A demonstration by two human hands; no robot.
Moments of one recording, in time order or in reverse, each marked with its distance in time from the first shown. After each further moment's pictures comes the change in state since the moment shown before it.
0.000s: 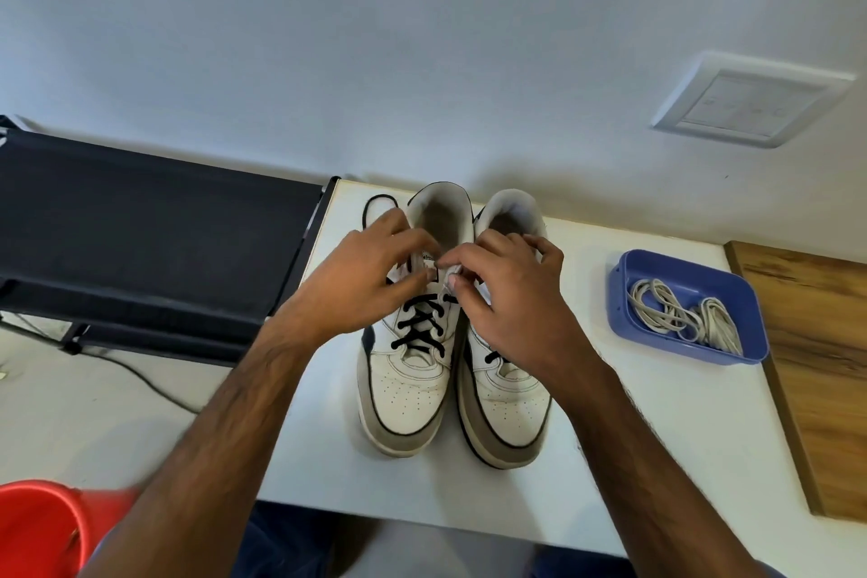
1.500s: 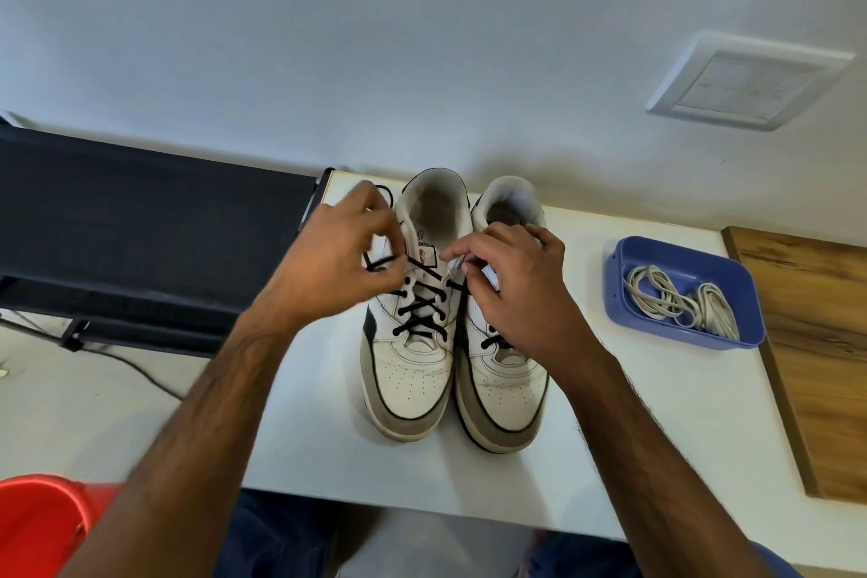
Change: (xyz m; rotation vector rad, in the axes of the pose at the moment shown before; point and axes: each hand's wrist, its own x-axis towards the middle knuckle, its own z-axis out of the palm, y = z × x) left_hand -0.007 -0.006 -0.012 0.052 0.127 -0.026; right_hand -0.003 0.013 0.002 0.094 0.035 0.001
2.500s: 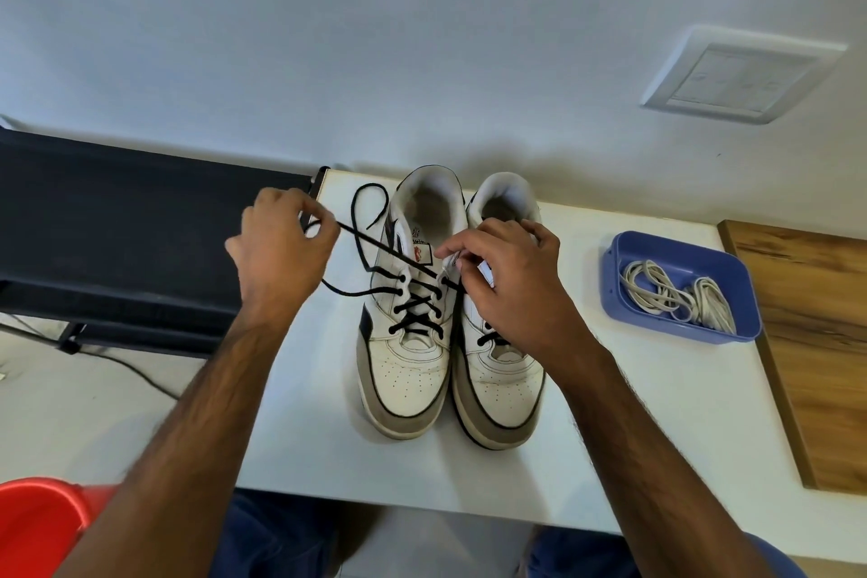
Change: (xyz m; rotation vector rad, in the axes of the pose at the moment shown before) left_hand -0.004 -0.031 0.009 0.069 0.331 -0.644; right_hand 0.000 -0.001 -0.001 0.025 0.012 0.012
